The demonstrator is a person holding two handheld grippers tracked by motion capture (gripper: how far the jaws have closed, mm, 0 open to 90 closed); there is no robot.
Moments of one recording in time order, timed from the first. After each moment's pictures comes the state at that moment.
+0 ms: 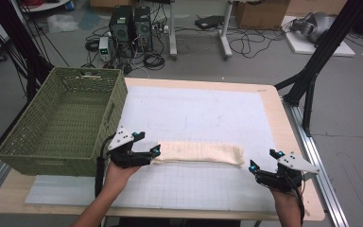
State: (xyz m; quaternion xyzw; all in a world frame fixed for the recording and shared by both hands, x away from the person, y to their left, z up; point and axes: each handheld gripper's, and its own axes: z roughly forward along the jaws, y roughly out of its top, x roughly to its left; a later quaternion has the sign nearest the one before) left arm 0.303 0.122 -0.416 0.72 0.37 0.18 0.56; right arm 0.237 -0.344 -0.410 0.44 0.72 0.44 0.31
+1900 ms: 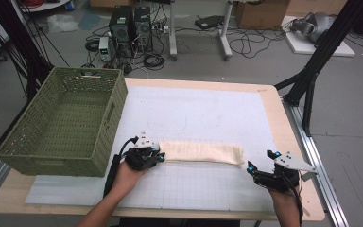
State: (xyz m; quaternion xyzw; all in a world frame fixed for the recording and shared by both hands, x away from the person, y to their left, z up) left arm 0.318 0.094 -0.451 0.82 0.35 0.11 0.44; right arm 0.240 -0.340 -0.415 0.44 0.73 0.43 0.30
